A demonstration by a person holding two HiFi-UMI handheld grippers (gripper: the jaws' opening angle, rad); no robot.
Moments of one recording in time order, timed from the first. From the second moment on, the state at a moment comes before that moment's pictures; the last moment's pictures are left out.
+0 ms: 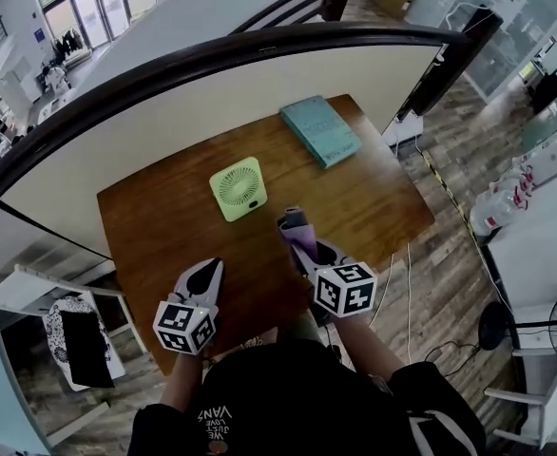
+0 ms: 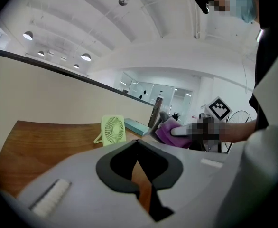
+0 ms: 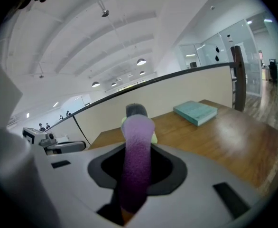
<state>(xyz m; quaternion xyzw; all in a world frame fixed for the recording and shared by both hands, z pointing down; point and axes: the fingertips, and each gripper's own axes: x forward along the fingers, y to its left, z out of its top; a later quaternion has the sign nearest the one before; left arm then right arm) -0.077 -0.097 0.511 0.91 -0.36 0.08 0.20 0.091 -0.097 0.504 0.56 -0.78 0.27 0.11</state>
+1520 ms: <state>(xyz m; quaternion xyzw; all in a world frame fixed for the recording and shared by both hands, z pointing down) -0.099 -0.048 0.508 0.93 -0.32 0.07 0.18 0.055 -0.020 0.503 0.58 -0.77 0.25 0.11</state>
